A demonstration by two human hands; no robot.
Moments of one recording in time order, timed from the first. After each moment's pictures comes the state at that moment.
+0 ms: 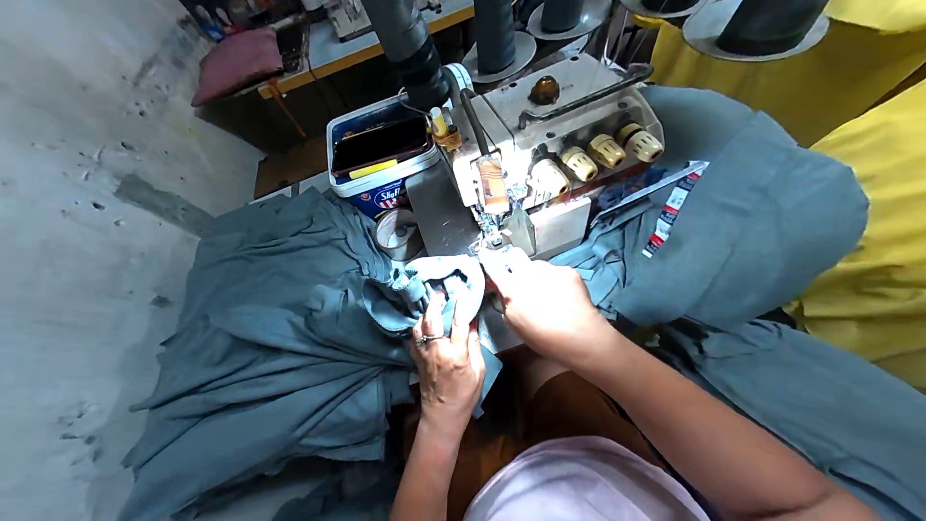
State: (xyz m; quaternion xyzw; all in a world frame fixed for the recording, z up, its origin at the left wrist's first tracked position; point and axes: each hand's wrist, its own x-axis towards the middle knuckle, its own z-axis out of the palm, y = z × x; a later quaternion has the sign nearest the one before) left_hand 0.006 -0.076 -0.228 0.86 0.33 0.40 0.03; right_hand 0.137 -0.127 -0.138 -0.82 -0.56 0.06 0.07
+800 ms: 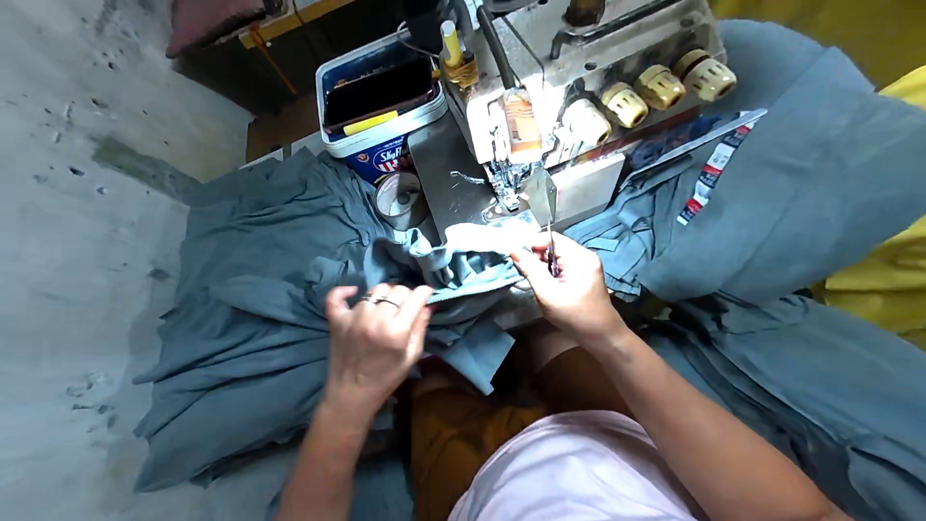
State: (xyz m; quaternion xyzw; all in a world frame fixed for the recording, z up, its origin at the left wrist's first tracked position) left_hand -0.065 -0.011 -0.180 0.95 0.20 0.25 -0.06; right_hand 0.139 -0.131 -0.209 -0.67 -0.40 0.11 0.62
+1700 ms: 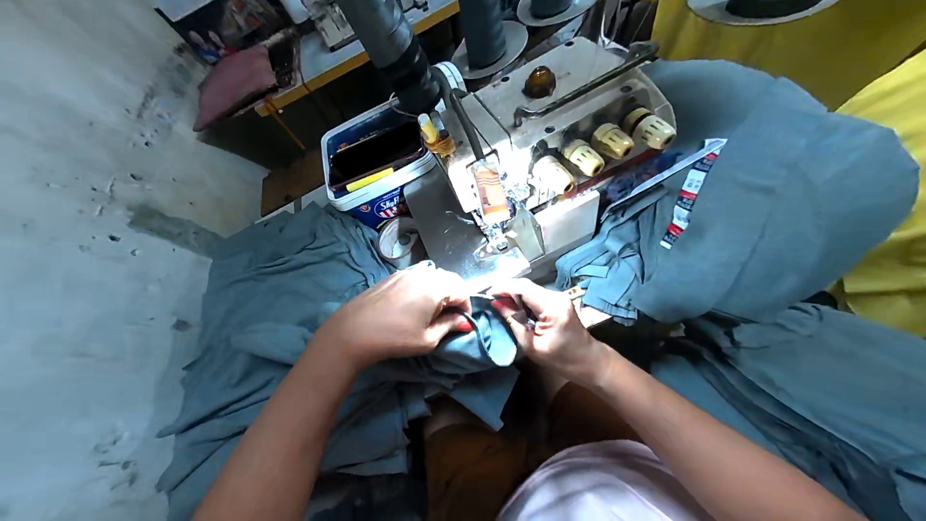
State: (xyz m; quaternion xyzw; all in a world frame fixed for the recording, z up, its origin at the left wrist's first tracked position) left_hand 0.007 0.038 -0.097 0.98 -0.06 -0.01 0.16; right_hand 0.139 -0.123 -0.214 -0.55 -0.57 -0.02 0.62
